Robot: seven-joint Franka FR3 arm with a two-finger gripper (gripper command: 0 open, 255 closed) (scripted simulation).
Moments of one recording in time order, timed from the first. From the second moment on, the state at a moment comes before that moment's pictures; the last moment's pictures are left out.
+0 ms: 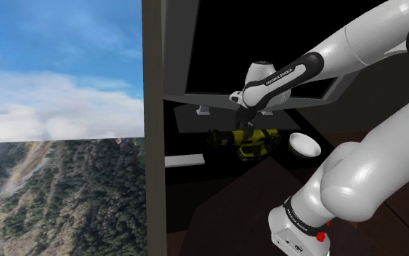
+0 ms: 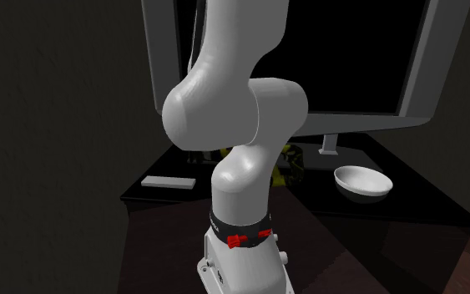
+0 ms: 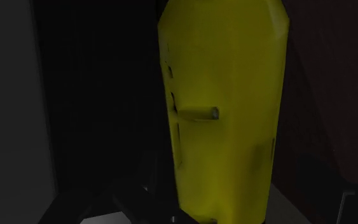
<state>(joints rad) 0.18 -0.11 -0.43 -2.65 -0.14 2.45 -1.23</state>
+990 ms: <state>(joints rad) 0.19 -0.06 -0.43 -2.66 -0.12 2.51 -1.24</state>
